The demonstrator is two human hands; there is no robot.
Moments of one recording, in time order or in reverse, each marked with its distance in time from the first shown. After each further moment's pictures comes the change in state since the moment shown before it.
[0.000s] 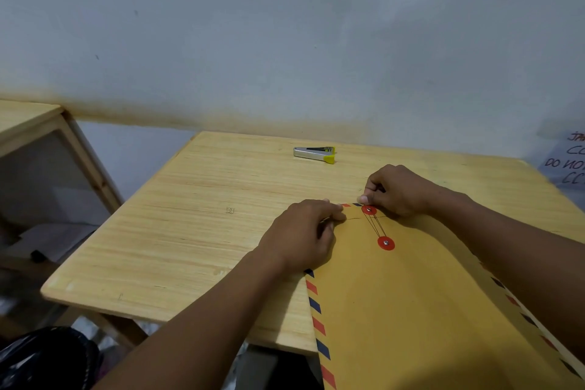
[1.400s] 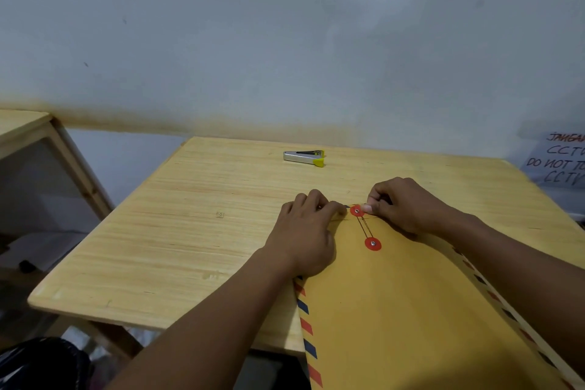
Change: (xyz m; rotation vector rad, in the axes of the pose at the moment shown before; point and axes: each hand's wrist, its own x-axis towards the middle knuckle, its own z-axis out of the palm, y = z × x) left_hand 0.014 0.014 0.015 0.285 -0.036 -0.007; right_hand -0.035 0.018 0.005 0.099 0.118 0.010
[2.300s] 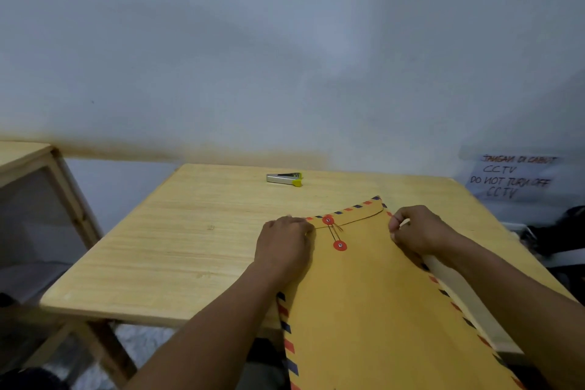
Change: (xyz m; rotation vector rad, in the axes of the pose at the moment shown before) left_hand -0.015 0.026 -0.006 0.140 0.129 -0.090; right_hand -0.089 0.018 -0.030 0.299 0.180 0.495
